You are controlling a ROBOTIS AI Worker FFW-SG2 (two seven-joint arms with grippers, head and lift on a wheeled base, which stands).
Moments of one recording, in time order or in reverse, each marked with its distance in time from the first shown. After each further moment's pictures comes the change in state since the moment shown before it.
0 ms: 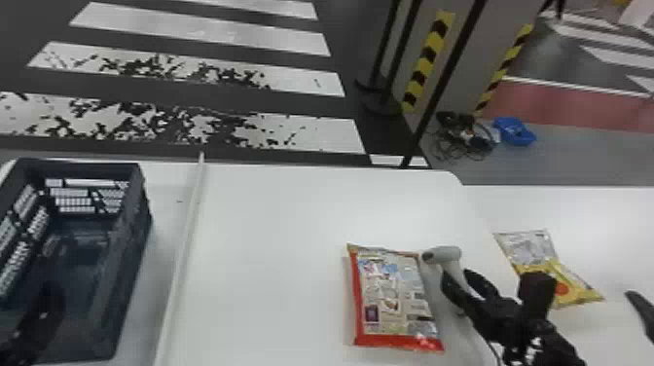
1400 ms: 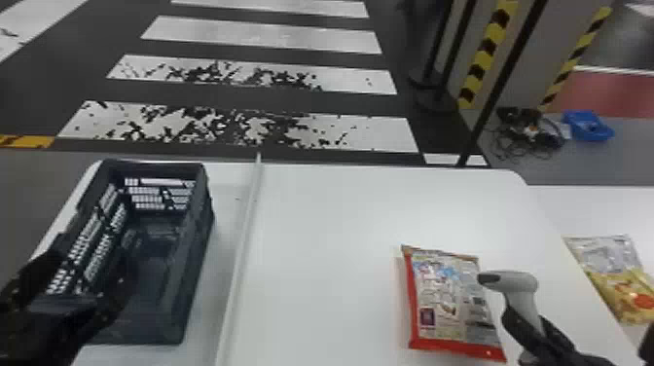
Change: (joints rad) left arm -0.076 0.028 0.008 0.041 0.058 0.034 0.001; right arm 0.432 0.227 -0.189 -0.751 -0.167 0.413 -0.073
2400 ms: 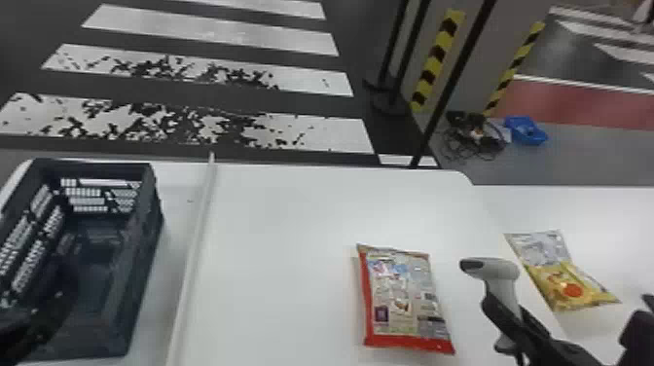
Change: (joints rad) left arm 0.006 -0.001 -0.008 -0.003 -0.012 0.004 0.002; right arm 0.040 0.046 -0.133 -0.095 -0.099 0.064 0.004
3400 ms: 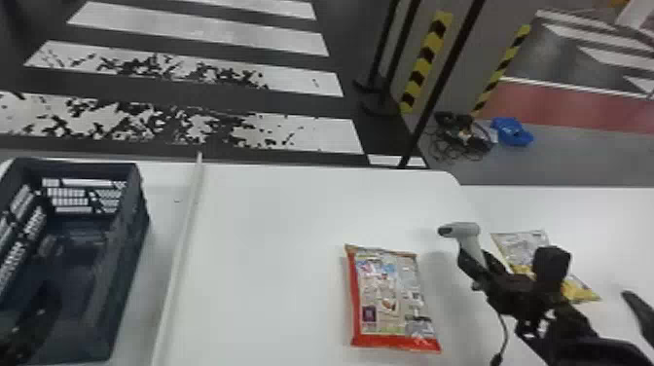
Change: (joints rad) left arm 0.020 -0.028 0.010 0.005 -0.048 0.018 -0.002; right arm -0.568 -0.344 0.306 0.918 0.238 -0.457 0.093
